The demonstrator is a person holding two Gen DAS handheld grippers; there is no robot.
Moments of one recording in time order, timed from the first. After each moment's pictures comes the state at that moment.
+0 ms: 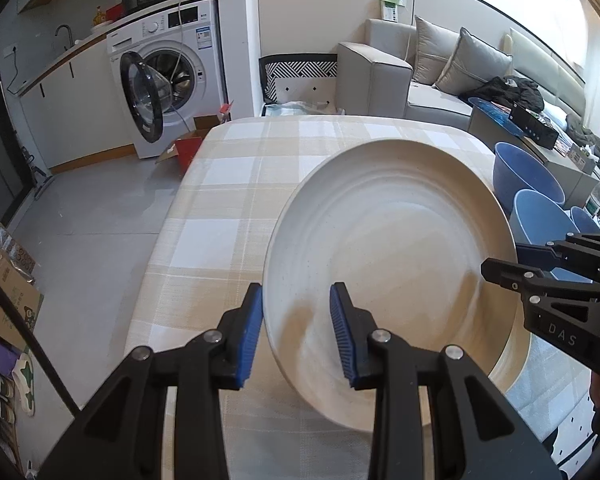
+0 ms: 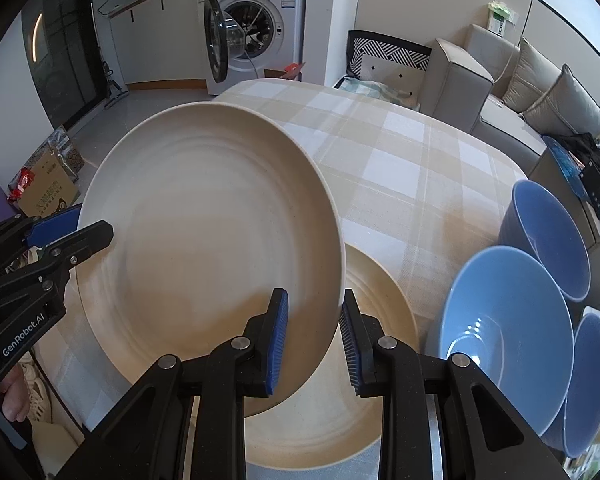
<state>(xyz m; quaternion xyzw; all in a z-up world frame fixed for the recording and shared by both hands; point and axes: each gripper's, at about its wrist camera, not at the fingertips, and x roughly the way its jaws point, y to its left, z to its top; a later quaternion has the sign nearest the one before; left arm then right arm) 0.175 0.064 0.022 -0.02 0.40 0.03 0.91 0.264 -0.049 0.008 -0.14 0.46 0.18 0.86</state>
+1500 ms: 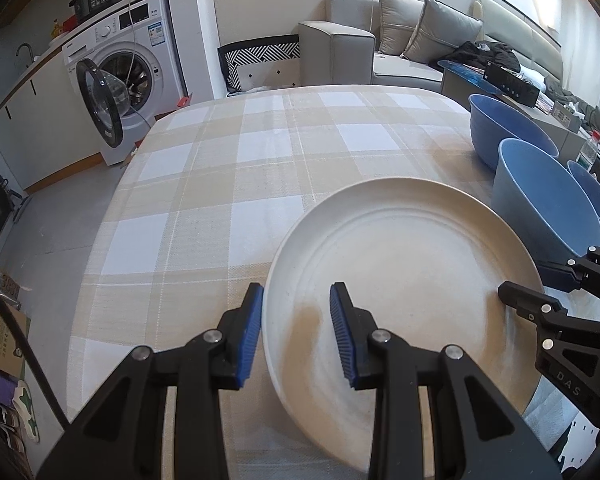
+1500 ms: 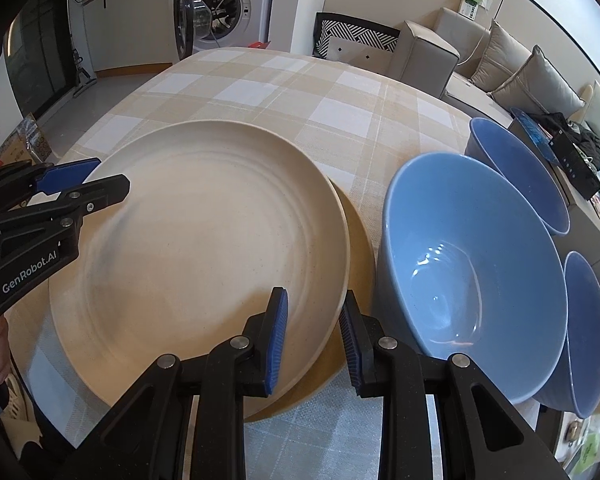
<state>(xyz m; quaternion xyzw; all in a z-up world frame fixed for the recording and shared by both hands) 0.208 0.012 -0.021 0.02 0.43 -0.02 0.90 0.243 -0.096 -0.039 -0.16 0.47 0.12 0.86</state>
